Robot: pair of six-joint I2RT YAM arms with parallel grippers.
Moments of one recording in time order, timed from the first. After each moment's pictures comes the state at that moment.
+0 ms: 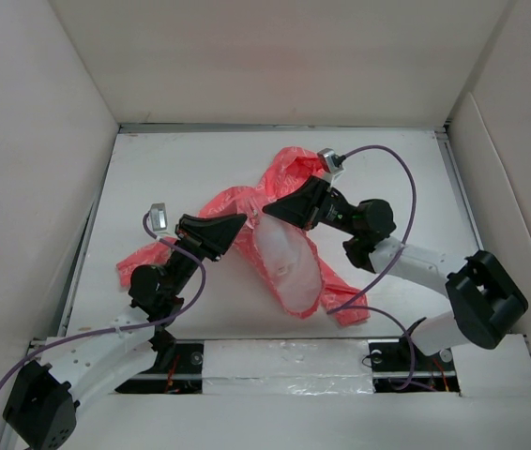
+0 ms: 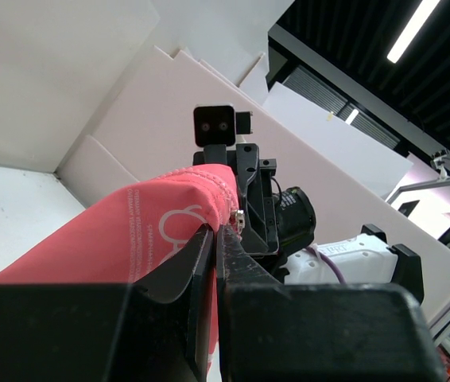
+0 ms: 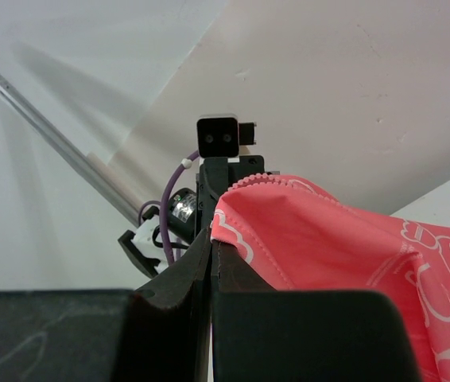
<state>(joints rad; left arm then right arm) -0.64 0.70 0.25 1.01 0.12 -0.95 0.69 1.45 0.77 1.29 -0.61 1.21</state>
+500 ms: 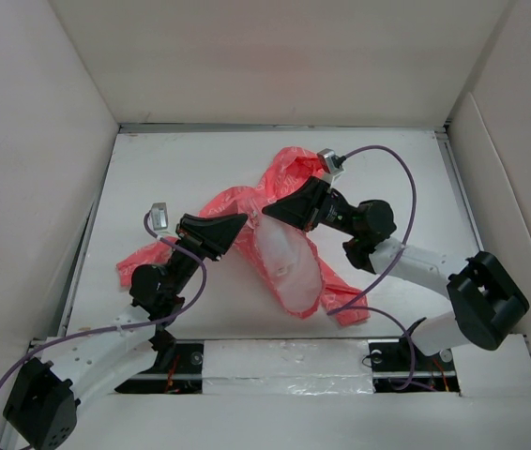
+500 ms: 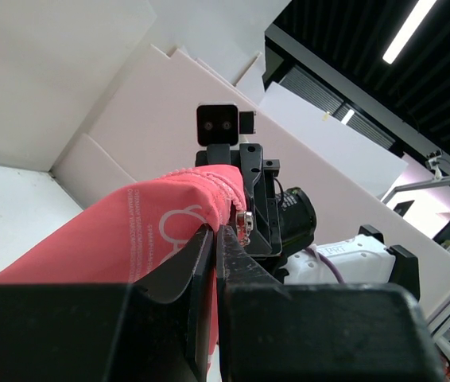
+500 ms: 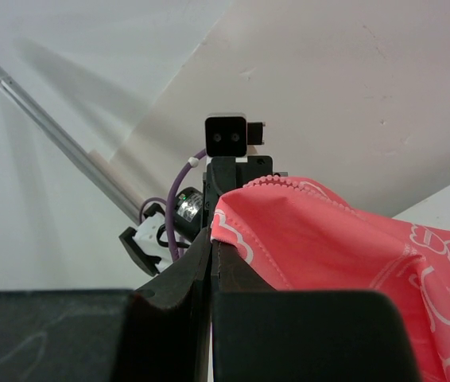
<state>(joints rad) -0.64 0.72 0.25 1.03 0.12 -0.96 0.70 1.43 0.77 1.29 -0.60 1.20</state>
